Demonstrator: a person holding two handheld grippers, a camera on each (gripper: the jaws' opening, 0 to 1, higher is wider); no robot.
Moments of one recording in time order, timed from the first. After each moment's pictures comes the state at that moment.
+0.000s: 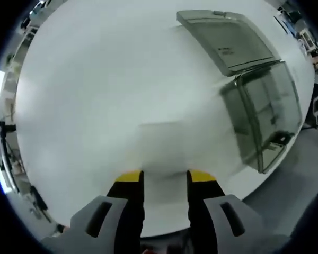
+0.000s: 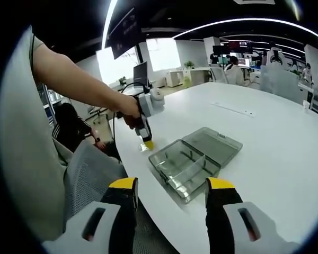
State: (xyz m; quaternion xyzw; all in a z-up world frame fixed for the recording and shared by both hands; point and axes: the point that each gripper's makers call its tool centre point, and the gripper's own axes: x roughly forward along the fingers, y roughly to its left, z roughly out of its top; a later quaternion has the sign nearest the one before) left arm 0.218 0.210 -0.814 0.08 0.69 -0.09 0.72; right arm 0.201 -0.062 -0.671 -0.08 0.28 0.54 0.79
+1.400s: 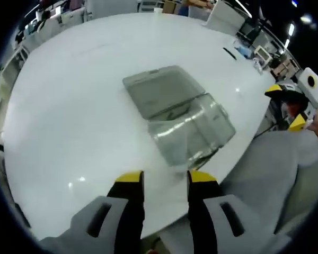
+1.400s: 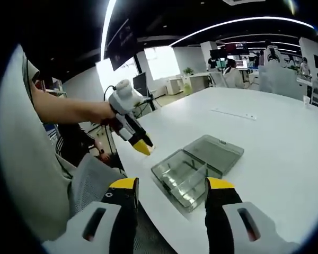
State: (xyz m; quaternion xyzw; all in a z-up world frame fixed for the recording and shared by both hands) left arm 0.216 0.127 -0.728 0.00 0.53 -0.22 0.82; right arm 0.210 -0.056 -0.655 -0.03 0.27 0.54 0.79
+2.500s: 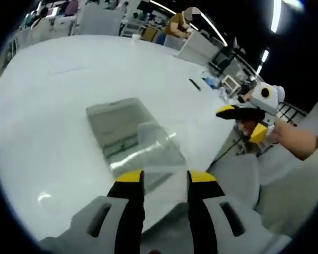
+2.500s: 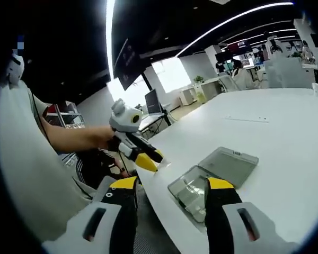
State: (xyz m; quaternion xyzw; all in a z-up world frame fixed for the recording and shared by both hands) left arm 0.219 0.065 -0.671 -0.11 0.42 -0.33 0.83; right arm 0.223 -0.045 -0.620 0.07 0.26 0.60 0.75
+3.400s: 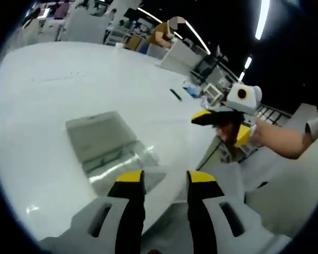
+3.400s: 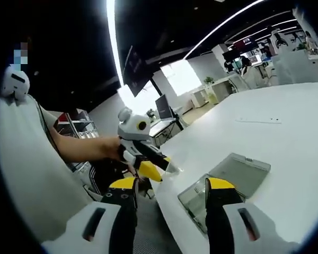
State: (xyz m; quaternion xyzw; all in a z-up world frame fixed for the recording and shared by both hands) left arm 0.225 0.041 -0.651 -0.16 0.39 -0.38 0.82; right arm 0.233 -0.029 -0.602 0.12 0.26 0.63 0.72
